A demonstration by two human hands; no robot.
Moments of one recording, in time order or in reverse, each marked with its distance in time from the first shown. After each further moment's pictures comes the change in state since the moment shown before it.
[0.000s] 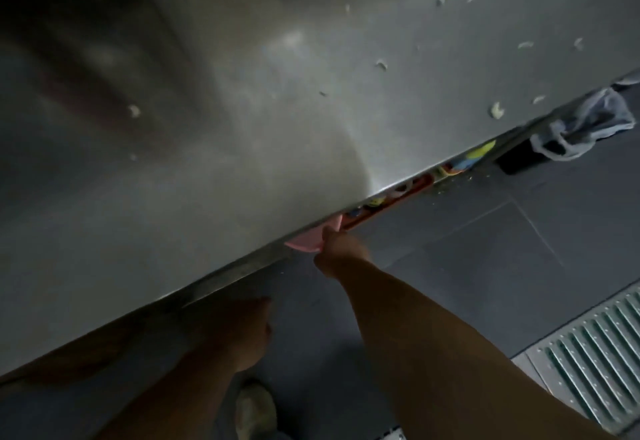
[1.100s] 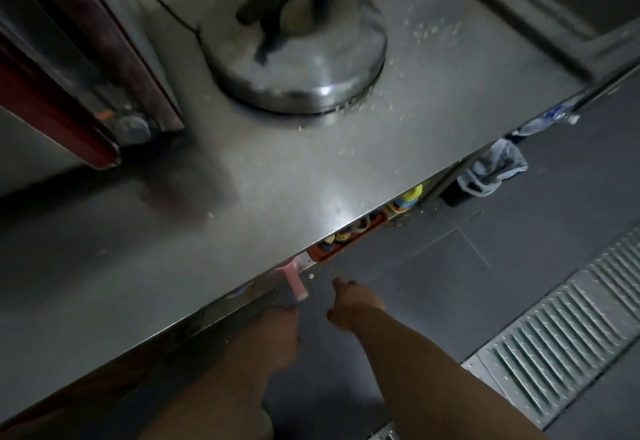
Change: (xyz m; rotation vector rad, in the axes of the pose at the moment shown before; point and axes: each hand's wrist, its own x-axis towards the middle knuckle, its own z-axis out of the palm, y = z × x) left_hand -0.114 0.079 -0.097 0.040 0.128 0.185; right_hand -0.168 0.020 -0.096 -0.069 -0.091 0.098
